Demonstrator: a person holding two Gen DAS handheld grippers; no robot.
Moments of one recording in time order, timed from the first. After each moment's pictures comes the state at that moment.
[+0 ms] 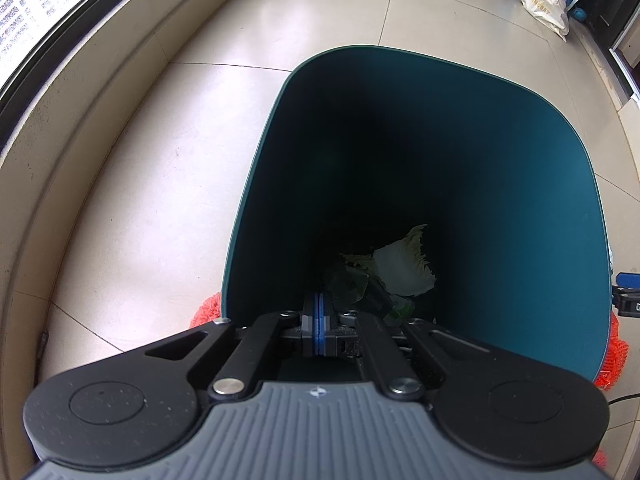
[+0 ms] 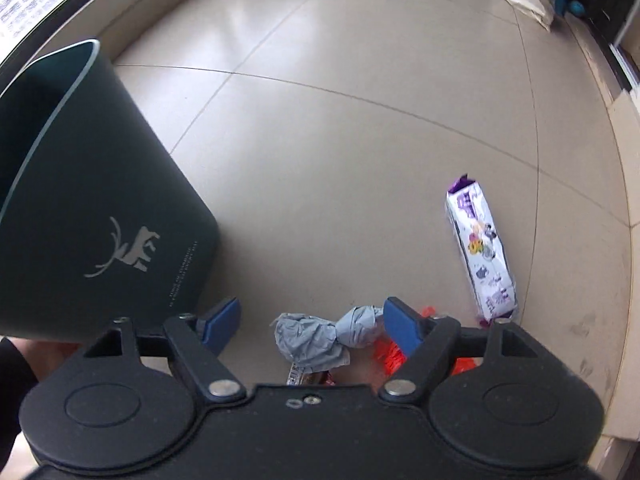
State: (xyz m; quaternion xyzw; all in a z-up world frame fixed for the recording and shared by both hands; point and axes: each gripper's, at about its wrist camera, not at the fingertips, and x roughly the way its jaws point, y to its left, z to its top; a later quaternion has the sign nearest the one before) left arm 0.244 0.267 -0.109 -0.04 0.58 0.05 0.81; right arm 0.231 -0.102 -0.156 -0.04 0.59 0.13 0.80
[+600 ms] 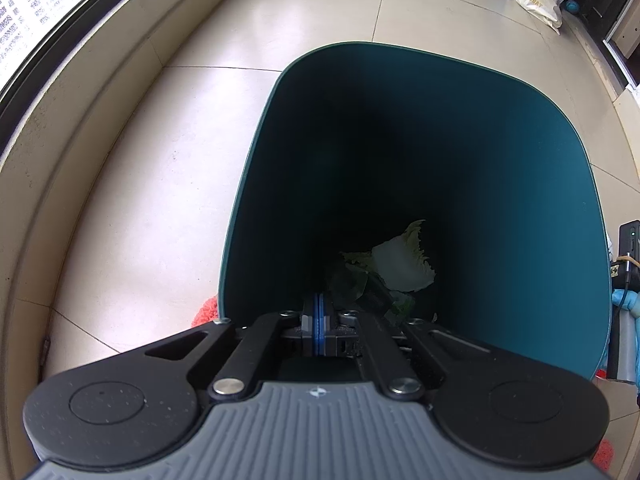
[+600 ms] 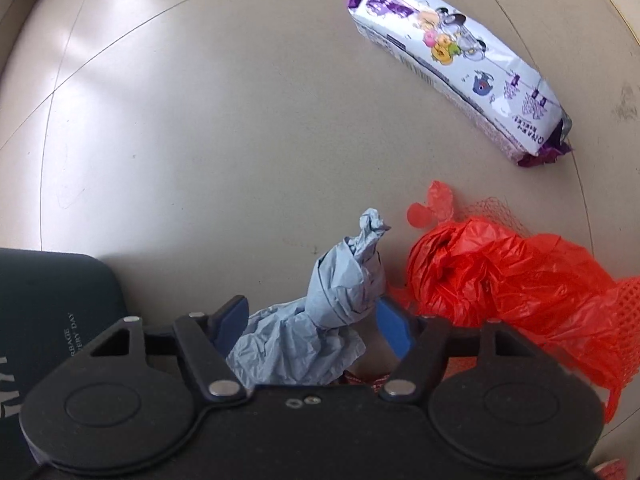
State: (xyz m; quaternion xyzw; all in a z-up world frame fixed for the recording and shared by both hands) left arm 0.244 0.263 -0.112 -0.03 0.58 0.05 0.81; right arm 0.259 -0.145 -0.302 0.18 0.68 -0.06 0.71
